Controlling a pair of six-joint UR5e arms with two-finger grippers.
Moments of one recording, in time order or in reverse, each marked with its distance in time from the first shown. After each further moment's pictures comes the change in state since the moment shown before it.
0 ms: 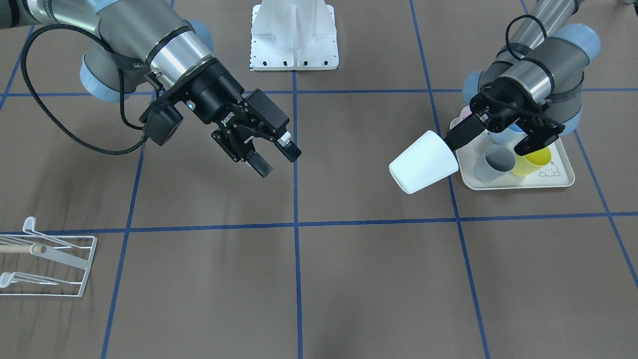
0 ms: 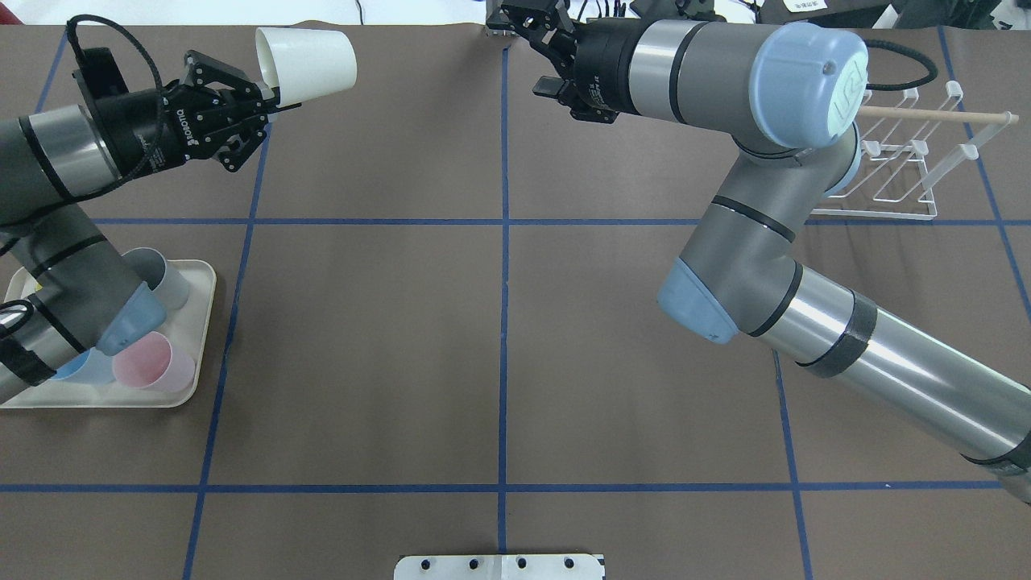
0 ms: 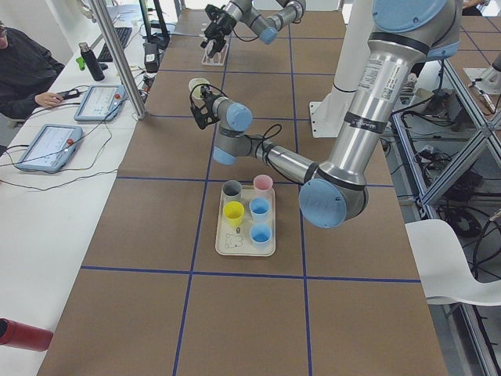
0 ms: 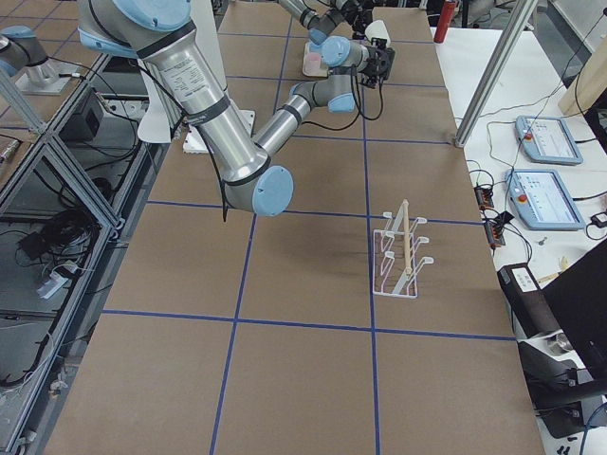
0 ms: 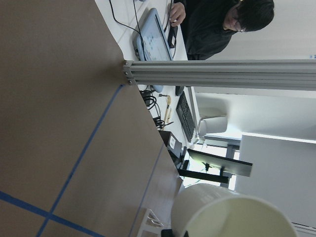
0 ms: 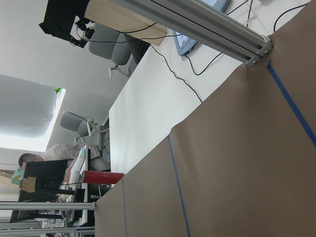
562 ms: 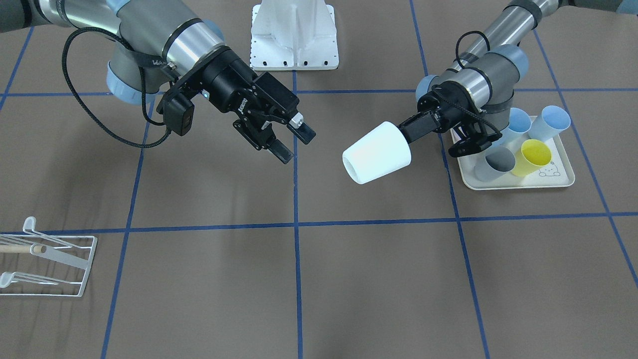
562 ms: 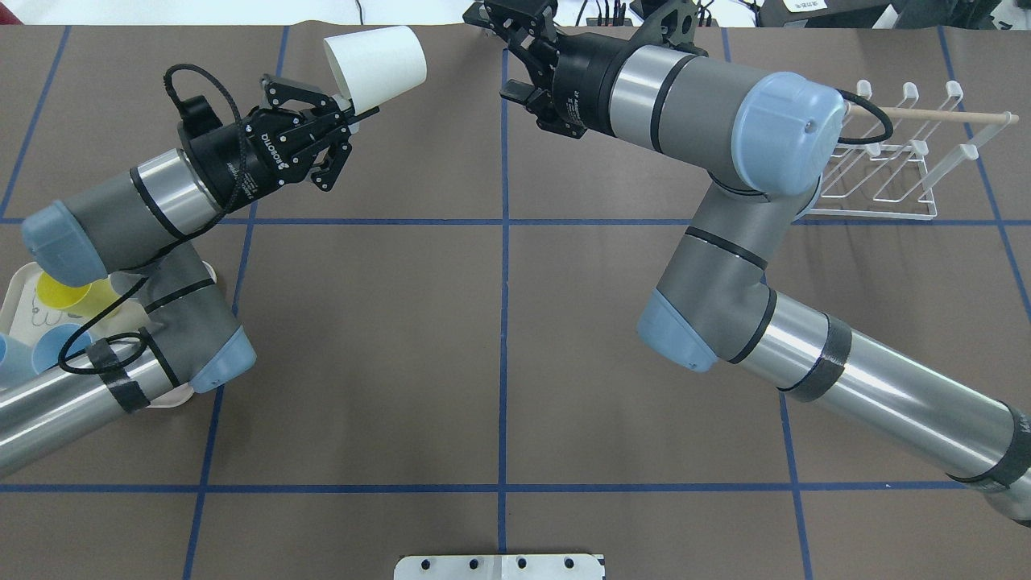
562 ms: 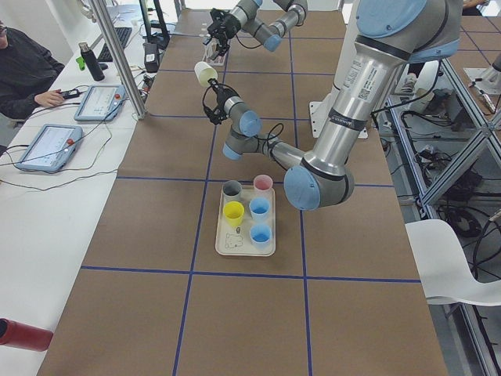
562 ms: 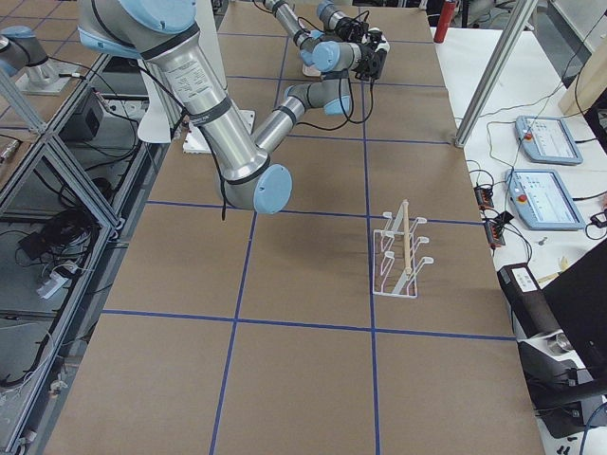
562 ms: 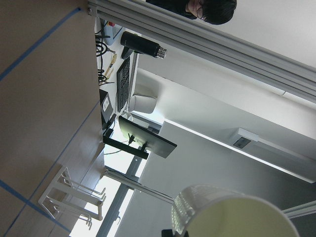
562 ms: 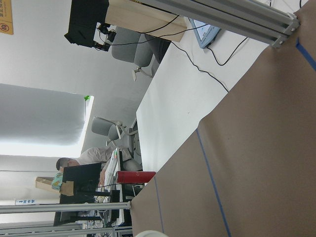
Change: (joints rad) left arm 0.131 -0.131 0.090 -0.111 0.205 -0.130; right arm -0.058 0.007 -0.011 0.111 -0.108 0.090
